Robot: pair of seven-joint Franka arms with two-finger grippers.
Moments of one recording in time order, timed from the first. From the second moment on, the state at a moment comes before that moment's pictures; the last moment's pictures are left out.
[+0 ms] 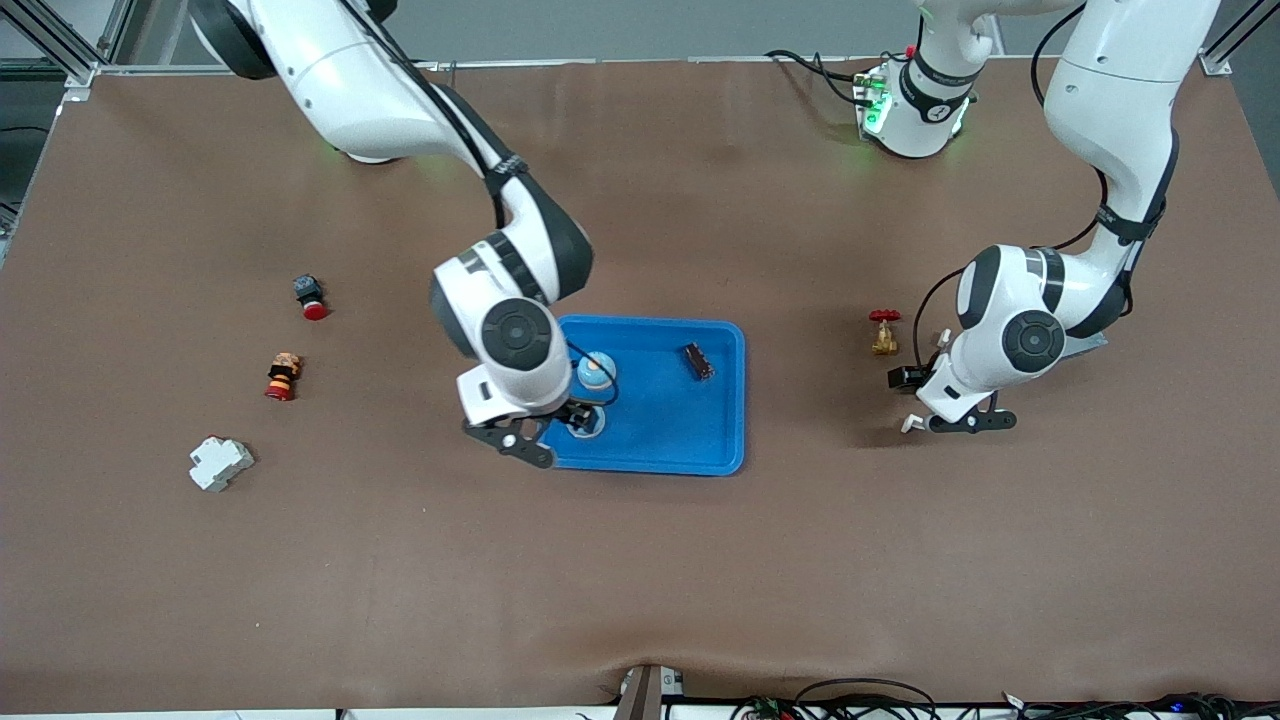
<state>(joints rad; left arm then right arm) -0.03 0.48 -0.10 -2.10 0.11 2.39 -0.25 0.51 0.72 0.03 -1.27 -0.06 1.91 0.98</state>
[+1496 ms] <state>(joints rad) -0.16 0.48 -0.11 -1.79 0.08 2.07 -0.59 0.01 0.22 0.03 -1.59 -0.06 1.73 0.00</state>
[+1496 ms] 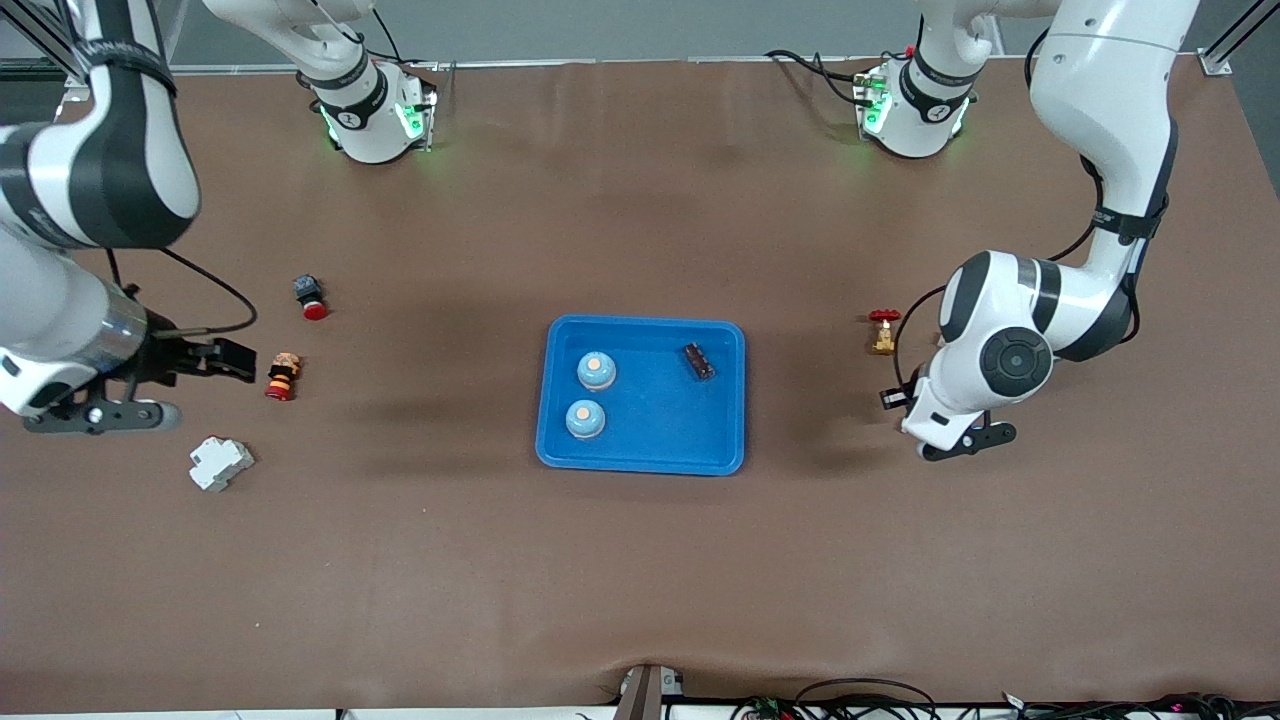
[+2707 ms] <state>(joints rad) -0.46 0.68 -0.12 -1.43 -0.04 2.07 -1.17 -0.10 0.07 0.03 -1.59 0.03 1.66 -0.01</state>
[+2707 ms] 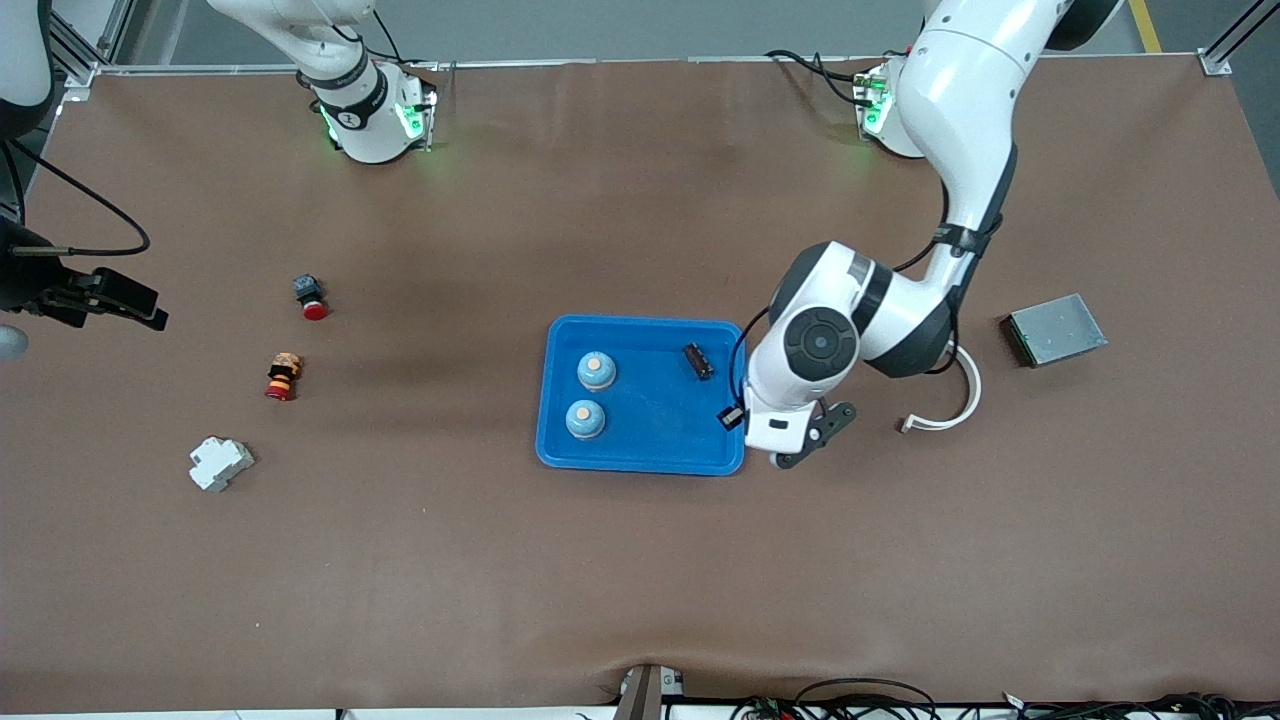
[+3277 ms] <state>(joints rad) -0.52 0.74 -0.11 -1.43 -0.04 2.20 -1.21 -0.10 0.04 0.03 -1.60 0.03 1.64 0.01</state>
